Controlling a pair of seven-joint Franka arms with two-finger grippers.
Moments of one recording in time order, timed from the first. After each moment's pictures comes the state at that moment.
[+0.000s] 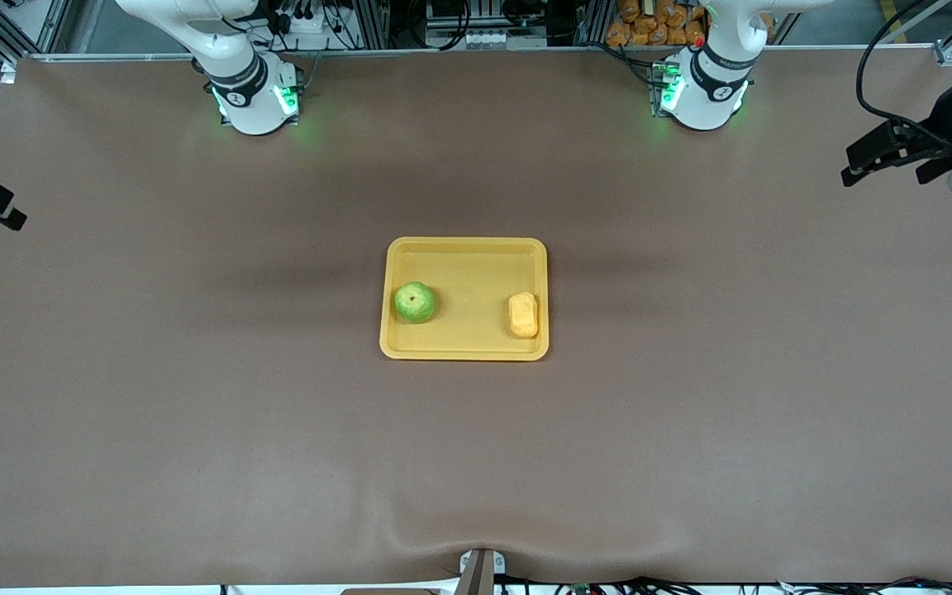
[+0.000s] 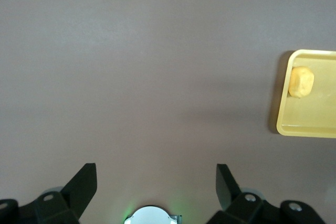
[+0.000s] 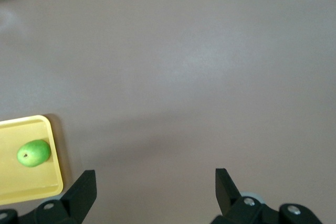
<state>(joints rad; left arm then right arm) -0.04 -0.10 -0.03 -1.61 0.01 1.50 -0.10 0.00 0.00 -0.09 -1.49 0.02 1.56 0.09</state>
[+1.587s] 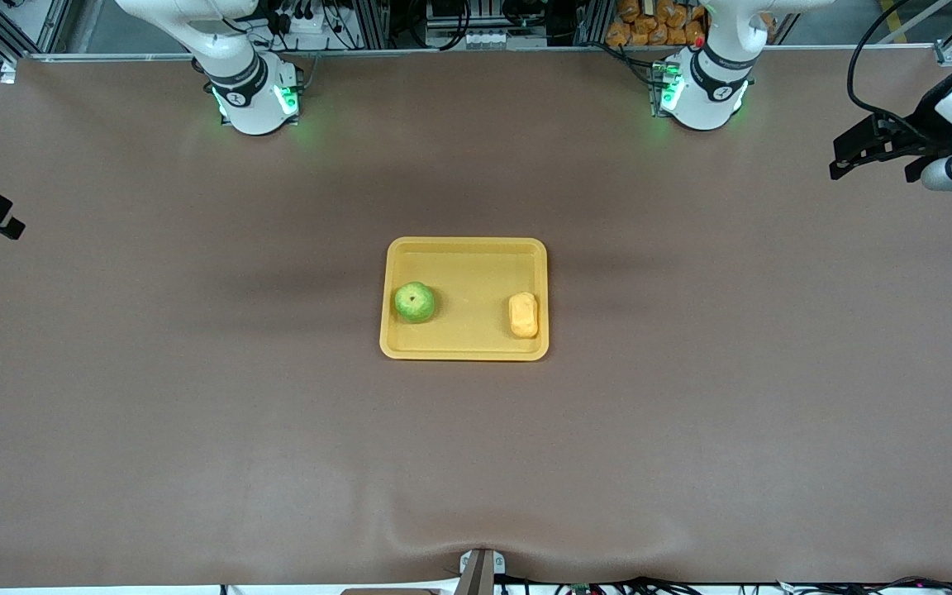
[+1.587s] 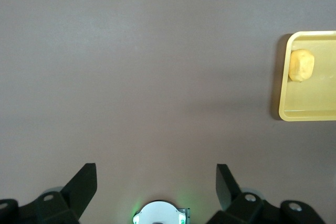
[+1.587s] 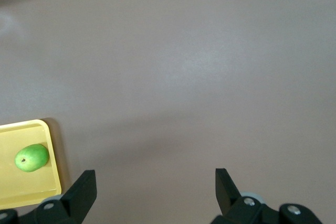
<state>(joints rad) -0.05 -0.10 -0.04 -1.62 0.01 1.49 -0.04 0.00 0.01 -0.09 -1.48 0.02 1.56 0.09</state>
